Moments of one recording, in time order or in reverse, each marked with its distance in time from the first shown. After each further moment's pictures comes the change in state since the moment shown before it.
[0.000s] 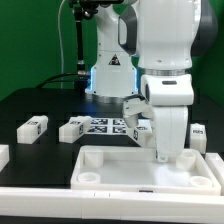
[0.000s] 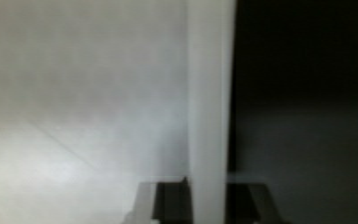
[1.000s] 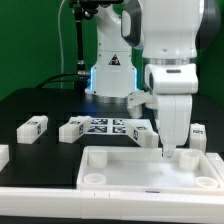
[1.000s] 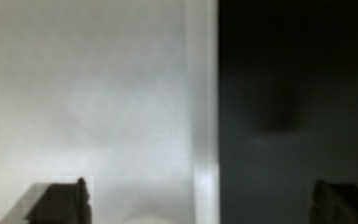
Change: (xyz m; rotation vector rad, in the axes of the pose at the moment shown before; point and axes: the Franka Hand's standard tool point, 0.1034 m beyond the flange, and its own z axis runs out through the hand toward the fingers) arm 0.001 0.004 -0.029 -0.041 -0.003 0.066
